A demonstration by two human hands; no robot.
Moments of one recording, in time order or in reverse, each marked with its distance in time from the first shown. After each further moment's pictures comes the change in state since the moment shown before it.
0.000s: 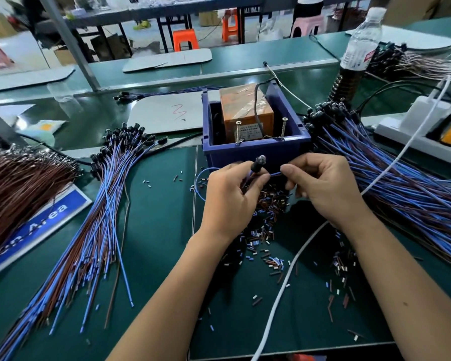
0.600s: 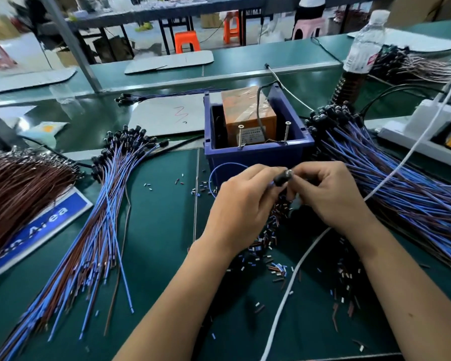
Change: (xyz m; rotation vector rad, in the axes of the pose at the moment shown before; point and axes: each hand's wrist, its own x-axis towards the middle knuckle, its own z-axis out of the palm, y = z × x) left_hand 0.000 0.014 -0.003 0.083 -0.151 0.224; right_hand -0.001 -0.012 0.001 -0.107 -0.127 -0.123
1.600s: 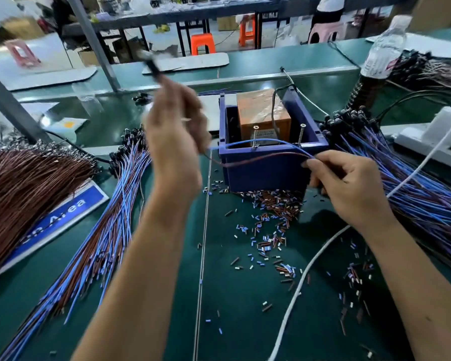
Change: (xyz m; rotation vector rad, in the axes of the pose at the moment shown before) left_hand 0.047 -0.004 -0.090 -0.625 0.638 -0.321; right_hand 0.006 0.008 -0.010 -0.164 0.175 -0.042
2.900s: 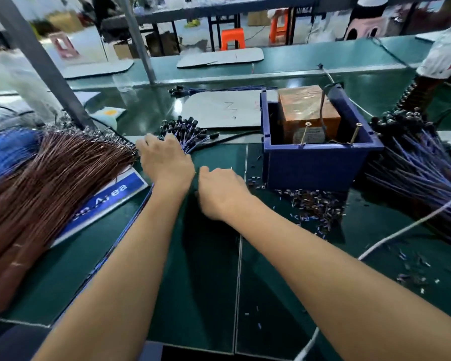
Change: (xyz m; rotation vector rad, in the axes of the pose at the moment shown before) left_hand 0.042 -0.083 -0.125 1.846 -0.034 -0.321; right_hand 0.024 -0.114 0.224 -0.743 -0.721 -0.046
